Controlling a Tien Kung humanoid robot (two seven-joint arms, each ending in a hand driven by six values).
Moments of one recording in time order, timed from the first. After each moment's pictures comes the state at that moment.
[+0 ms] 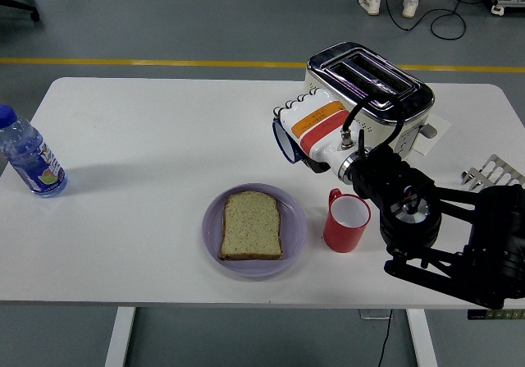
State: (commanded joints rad) left arm -0.08 0.01 -0.28 -0.20 0.04 0.20 0.06; right arm 1.03 -0.31 0.22 1.54 -2.14 -0.02 -0.65
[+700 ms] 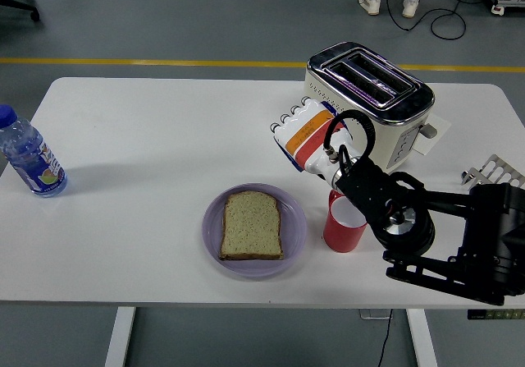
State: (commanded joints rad) left arm -0.08 0.01 -0.28 -0.20 0.04 0.20 0.06; right arm 1.07 -0.31 0.13 1.51 -2.27 0.05 -0.65
